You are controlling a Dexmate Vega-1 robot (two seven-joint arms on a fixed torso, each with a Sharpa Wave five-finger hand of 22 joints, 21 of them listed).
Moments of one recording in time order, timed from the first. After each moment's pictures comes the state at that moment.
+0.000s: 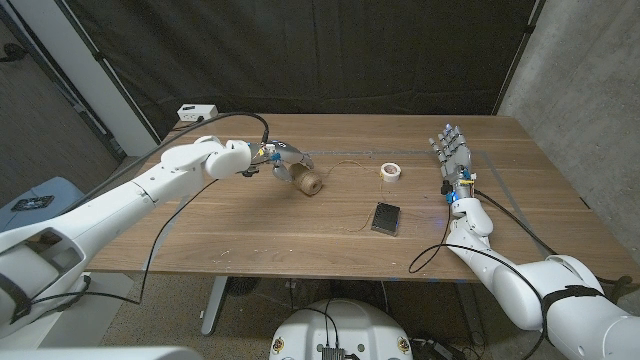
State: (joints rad) left arm 0.50 0.87 0.73 -1.62 0.71 -0.28 -0.34; left_hand 1.35 0.08 0.39 -0.17 0.34 0.25 0.02 0.30 0.27 0.10 -0.03 0.55 0.51 0.21 0.01 0.37 0.38 0.19 0.07 0.28 0.21; right arm -0.62 -0.18 -0.15 -0.51 0.88 0.73 0.46; right_hand 0.25 0.15 0.32 -0.05 0.19 0.11 -0.05 0.19 0.20 0.00 0.02 0.20 0.20 0.03 0.00 0.21 0.23 0.33 0.02 0.19 0.17
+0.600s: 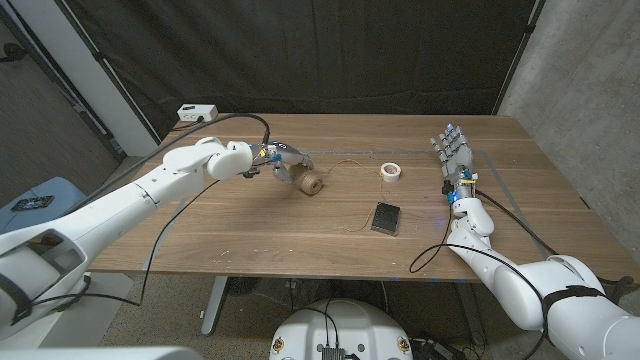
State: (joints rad) left arm 0.51 0.87 0.74 -1.63 0.71 -0.25 -0.37; left_hand 1.37 0.08 0.38 -0.17 0.33 0.25 0.03 0.31 0.28 0.10 -0.03 0.57 0.53 0.22 0.00 0.39 0.41 0.19 0.07 0.28 0.21; right arm -0.62 -0.19 -0.14 -0.51 0.88 0.73 0.46; right_hand 0.25 0.15 0.32 -0.05 0.19 0.11 -0.05 0.19 0.20 0.00 0.02 0.20 0.20 0.03 0.00 0.21 0.23 0.33 0.02 0.19 0.17
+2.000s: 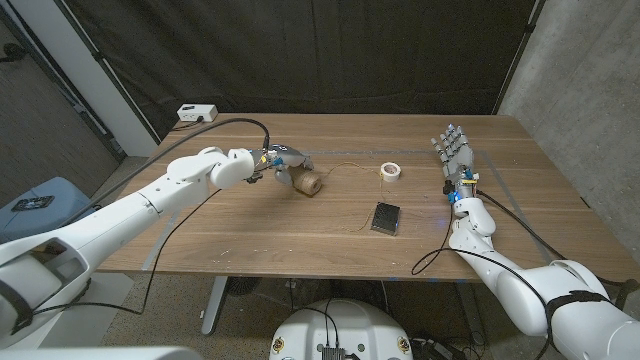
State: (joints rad) left arm 0.55 0.86 0.74 -1.63 0.72 -0.21 -0.25; left_hand 1.44 0.05 0.29 -0.17 0.31 0.41 0.02 0.46 0.38 0.24 -0.06 0.75 0.69 0.33 -0.04 0.64 0.52 0.28 0.08 0.35 0.26; right arm -0.64 -0.20 -0.15 -0.56 0.88 0.70 0.44; right_hand 0.25 0.15 0.32 -0.05 0.19 0.11 -0.06 0.20 0.20 0.00 0.02 0.20 0.20 0.03 0.00 0.22 0.23 0.33 0.02 0.19 0.17
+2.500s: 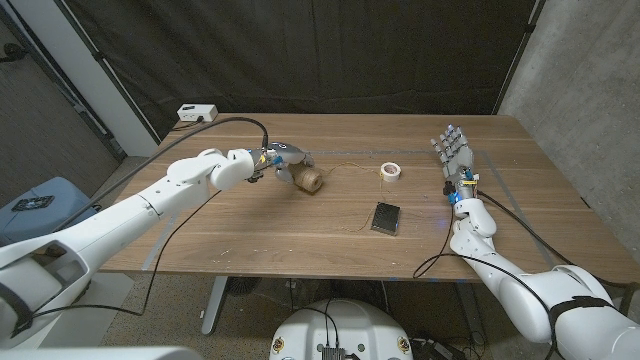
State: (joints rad) left arm 0.57 0.86 0.73 -1.63 0.72 -0.20 -0.20; left_hand 1.45 0.03 0.28 -0.17 0.31 0.41 0.02 0.47 0.40 0.24 -0.06 0.77 0.72 0.33 -0.04 0.66 0.52 0.28 0.08 0.37 0.26; right arm -0.67 -0.22 -0.16 -0.61 0.87 0.69 0.41; right_hand 0.24 0.15 0.32 -0.05 0.19 0.11 -0.06 0.20 0.20 0.00 0.02 0.20 0.20 0.03 0.00 0.22 0.23 0.33 0.02 0.19 0.17
